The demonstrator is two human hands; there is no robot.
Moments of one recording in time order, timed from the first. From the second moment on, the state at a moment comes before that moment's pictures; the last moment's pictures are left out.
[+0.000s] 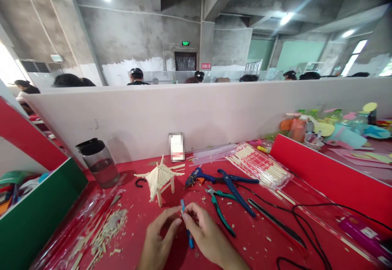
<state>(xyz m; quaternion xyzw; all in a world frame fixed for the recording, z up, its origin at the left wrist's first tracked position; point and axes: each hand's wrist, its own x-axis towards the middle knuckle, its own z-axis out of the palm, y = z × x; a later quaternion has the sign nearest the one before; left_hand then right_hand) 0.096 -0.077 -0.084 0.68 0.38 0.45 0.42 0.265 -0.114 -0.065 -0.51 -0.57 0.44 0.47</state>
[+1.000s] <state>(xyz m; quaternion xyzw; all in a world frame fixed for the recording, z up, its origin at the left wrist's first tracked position) 0.089 -0.070 -0.083 0.75 0.32 0.47 0.34 0.441 -0.058 -0.076 -0.77 -0.62 0.05 0.16</state>
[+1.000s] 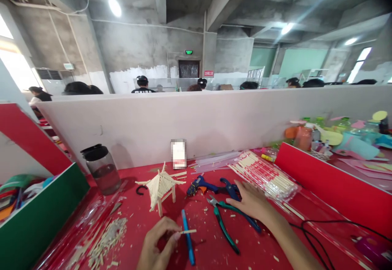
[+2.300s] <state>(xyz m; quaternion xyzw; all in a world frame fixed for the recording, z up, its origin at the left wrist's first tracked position) 0.113 -0.074 -0.043 0.58 0.38 0.62 0.36 0.273 -0.153 -0.056 -0.54 -0.57 0.45 0.42</state>
